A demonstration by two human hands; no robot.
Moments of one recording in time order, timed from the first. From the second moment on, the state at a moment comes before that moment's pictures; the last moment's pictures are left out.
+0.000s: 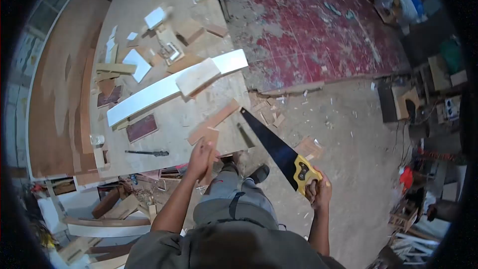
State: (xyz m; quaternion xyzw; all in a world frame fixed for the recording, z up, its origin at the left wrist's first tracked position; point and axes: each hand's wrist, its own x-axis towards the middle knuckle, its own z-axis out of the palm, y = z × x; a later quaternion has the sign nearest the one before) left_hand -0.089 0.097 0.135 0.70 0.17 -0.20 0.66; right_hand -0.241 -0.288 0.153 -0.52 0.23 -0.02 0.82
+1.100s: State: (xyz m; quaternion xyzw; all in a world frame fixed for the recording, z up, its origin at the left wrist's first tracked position) left_hand -0.104 0.328 0.122 0.67 0.29 0.00 0.69; right_hand 0.117 -0.041 0.031 -0.93 0.05 0.15 0.34
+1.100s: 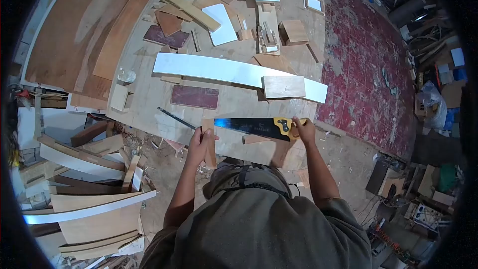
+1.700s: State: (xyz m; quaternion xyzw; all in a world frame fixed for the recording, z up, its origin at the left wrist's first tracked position) left_hand -0.032 0.257 0.126 0.56 0.34 0.03 0.76; right_hand 0.059 0.073 0.149 -0.61 -0.18 0.49 0.59
